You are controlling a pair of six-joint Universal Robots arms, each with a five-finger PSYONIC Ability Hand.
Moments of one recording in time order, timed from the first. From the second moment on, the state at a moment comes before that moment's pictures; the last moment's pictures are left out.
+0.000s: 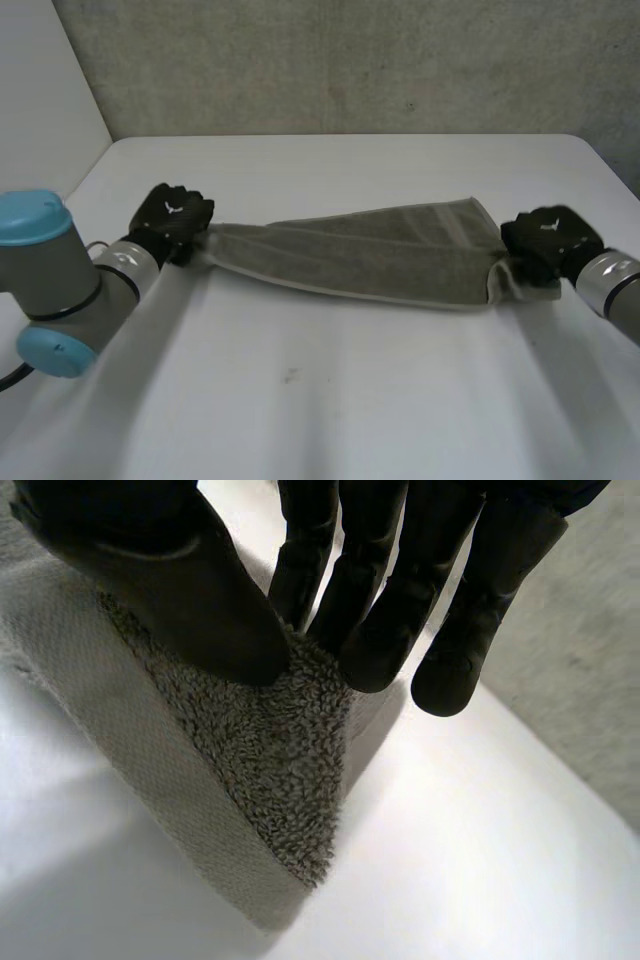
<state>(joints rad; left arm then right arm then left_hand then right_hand) 4.48 -2.08 -1.58 3.51 -1.30 3.63 1.60 -1.15 1.62 -0.13 1.15 2.56 1.16 1.21 1.21 1.22 1.01 1.34 1.33 1.34 1.34 1.16</state>
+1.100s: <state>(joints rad) 4.50 -2.06 -0.94 3.08 -1.23 3.30 1.75 -1.07 0.83 0.09 1.25 2.68 1.17 1.22 1.21 1.22 1.01 1.34 1.34 1.34 1.34 1.16</state>
